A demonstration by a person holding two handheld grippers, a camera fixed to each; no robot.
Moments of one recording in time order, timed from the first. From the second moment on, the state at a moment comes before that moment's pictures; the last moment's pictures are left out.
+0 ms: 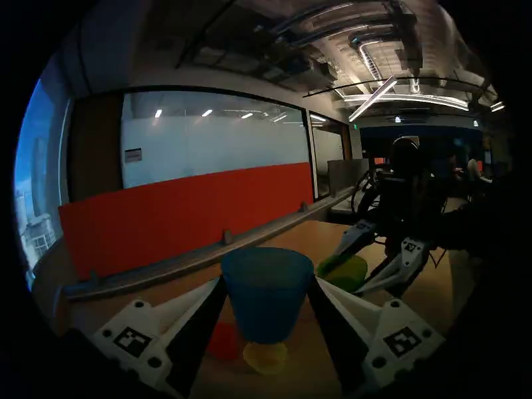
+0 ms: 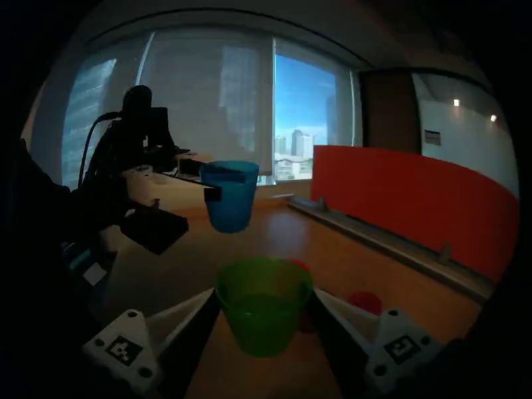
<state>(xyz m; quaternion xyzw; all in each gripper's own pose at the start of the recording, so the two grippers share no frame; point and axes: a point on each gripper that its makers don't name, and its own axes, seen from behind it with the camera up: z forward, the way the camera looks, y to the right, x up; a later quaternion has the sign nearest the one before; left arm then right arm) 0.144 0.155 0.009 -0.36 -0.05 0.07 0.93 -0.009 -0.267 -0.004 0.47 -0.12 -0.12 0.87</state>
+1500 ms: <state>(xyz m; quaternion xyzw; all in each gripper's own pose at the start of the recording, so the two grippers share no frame) -0.011 0.167 -0.034 -0.43 -0.21 0.18 0.86 -0.082 -0.230 -0.006 0.46 -0.21 -0.16 0.85</state>
